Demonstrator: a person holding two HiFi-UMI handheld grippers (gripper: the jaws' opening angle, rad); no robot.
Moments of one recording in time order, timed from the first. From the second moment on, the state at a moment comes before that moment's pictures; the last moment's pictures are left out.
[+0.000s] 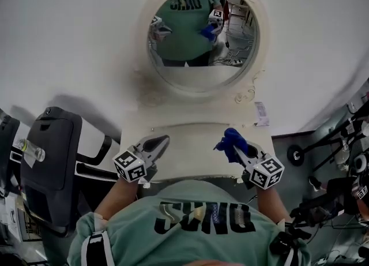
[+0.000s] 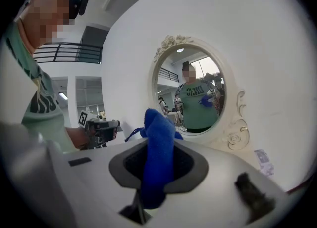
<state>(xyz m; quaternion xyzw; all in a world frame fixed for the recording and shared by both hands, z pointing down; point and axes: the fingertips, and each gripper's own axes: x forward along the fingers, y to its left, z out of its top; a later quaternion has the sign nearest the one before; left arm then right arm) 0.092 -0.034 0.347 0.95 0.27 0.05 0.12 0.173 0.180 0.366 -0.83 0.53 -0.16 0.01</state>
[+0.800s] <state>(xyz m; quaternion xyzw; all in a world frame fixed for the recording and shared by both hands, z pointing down) 0.042 -0.141 0.407 0.98 -0.06 0.06 0.18 0.201 -0.098 0.453 -0.57 0.79 -0.14 -0.19</state>
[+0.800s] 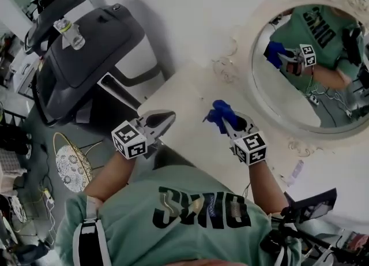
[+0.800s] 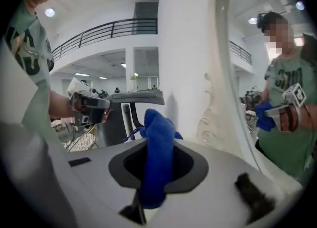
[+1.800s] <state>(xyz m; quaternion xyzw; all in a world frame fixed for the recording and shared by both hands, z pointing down) -0.246 -0.268 0.502 0.93 -0.27 0.07 0.25 0.243 -0.486 0.746 -0.45 0.48 -0.23 -0.71</state>
